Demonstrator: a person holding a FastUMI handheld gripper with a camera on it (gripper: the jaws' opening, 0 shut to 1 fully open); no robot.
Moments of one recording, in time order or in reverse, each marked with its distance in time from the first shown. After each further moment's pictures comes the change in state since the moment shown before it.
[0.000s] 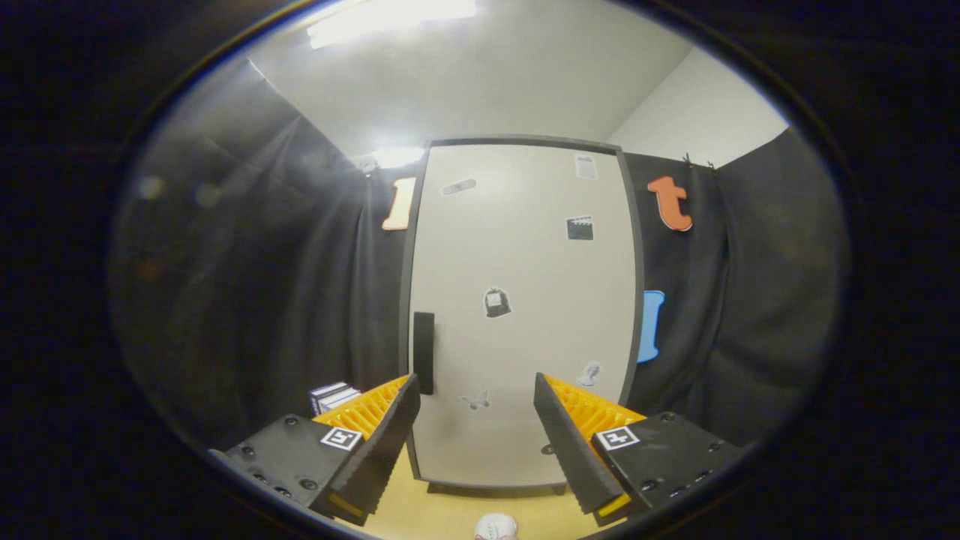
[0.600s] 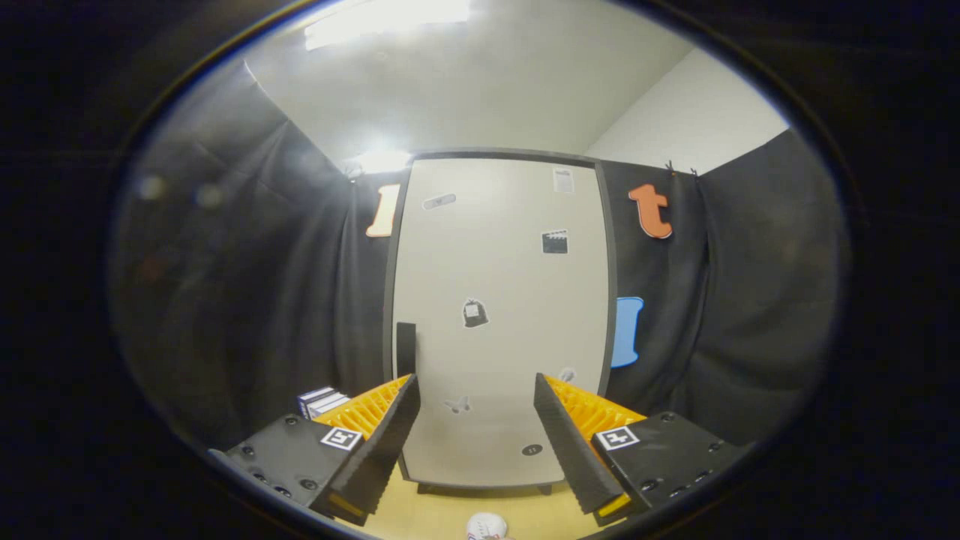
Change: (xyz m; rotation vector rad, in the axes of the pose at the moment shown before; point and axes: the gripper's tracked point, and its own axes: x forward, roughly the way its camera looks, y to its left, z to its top) arm -0.020 -0.024 0.023 0.022 -0.034 -0.062
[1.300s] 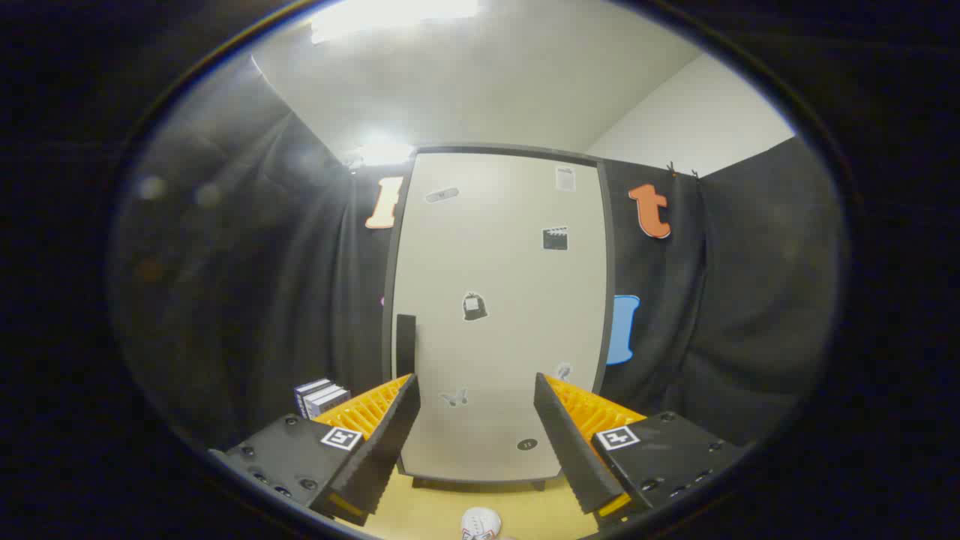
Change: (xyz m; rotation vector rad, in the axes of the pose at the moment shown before) arm -0.011 0.006 -0.002 -0.048 0.021 -0.014
